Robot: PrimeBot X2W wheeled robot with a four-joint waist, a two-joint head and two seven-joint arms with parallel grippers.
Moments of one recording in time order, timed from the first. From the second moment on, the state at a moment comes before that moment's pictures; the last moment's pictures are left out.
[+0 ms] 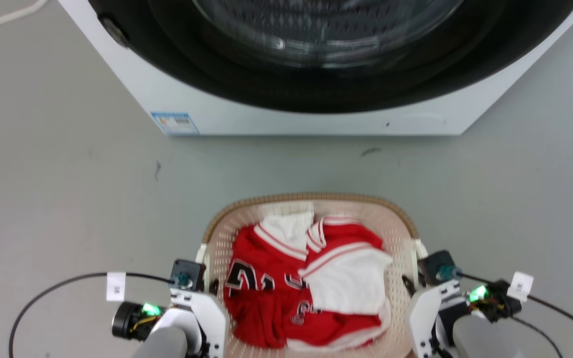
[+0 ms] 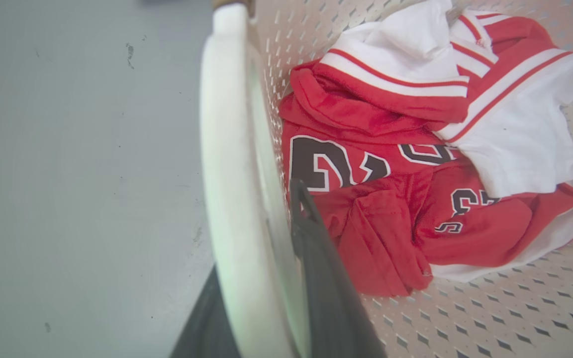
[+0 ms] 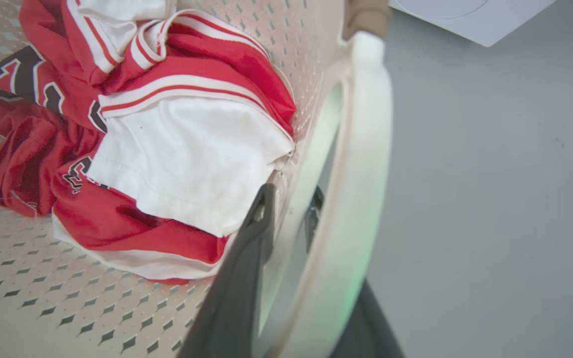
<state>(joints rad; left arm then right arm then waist) -0.57 0.05 -0.22 1.28 -0.09 -0.10 -0.26 -0.57 -0.04 0.30 1.26 -0.02 0.13 -0.23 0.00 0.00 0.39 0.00</state>
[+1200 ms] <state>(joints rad) -0.37 0.06 -0.32 1.29 -0.14 -0.13 -0.05 -0.38 -0.05 0.71 1.27 0.34 0.13 0.01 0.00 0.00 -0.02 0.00</state>
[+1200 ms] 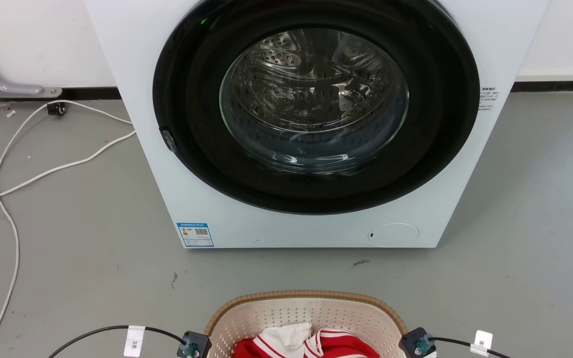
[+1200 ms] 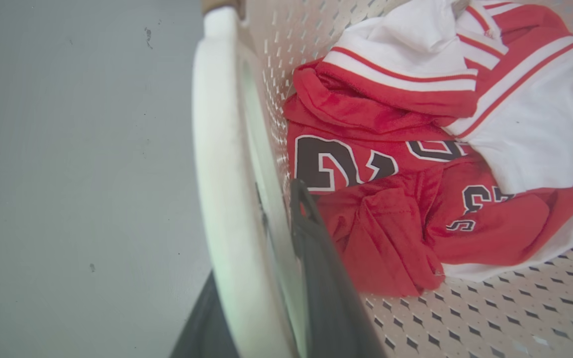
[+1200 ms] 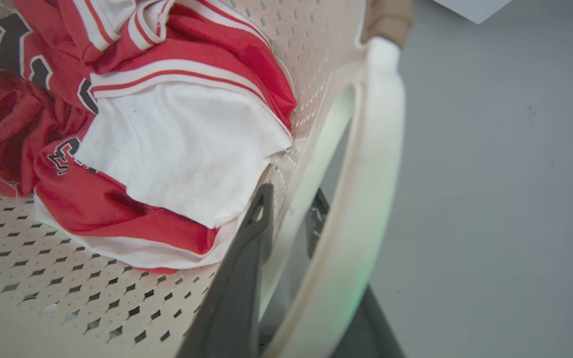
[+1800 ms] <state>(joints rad) -0.37 0.06 -0.36 1.29 -0.17 -0.13 -0.04 -0.38 -0.05 0.78 1.28 0.41 0.13 0.02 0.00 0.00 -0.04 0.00</state>
